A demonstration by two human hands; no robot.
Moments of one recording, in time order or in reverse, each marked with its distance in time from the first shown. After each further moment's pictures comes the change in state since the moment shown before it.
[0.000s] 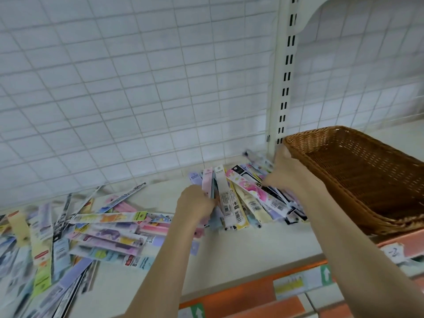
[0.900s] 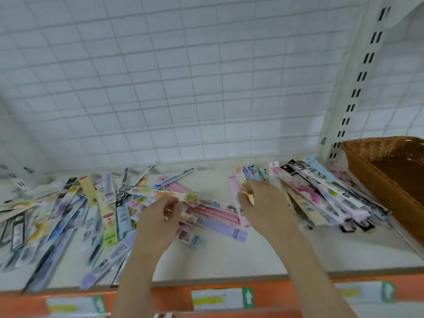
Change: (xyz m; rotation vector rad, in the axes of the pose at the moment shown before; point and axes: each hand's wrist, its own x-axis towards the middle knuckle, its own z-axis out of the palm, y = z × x) left_hand -0.066 -0.146 -0.056 -0.198 0.506 0.082; right_hand -0.065 -0.082 0.103 0.036 0.143 -0.446
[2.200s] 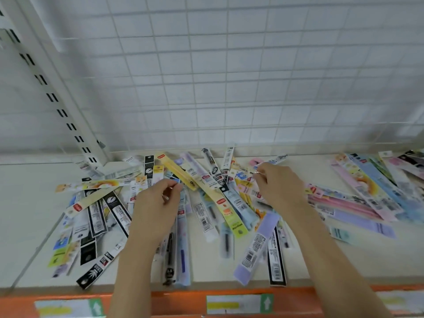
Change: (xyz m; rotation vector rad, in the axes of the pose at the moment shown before) left_hand 0.073 -0.201 -0.159 -0.075 0.010 0.055; right_hand 0.044 -0.182 0.154 -0.290 -0.046 0.024
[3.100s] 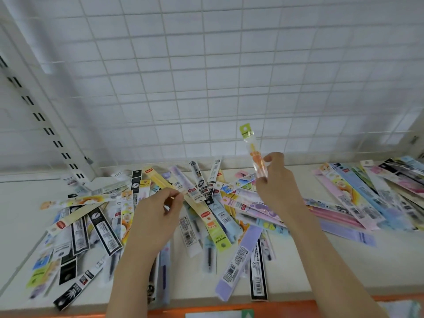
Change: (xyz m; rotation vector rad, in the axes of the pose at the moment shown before) left_hand 0.002 0.026 0.016 0.004 -0.043 0.054; right_hand 0.003 0.015 -0.029 0.504 0.067 0.081
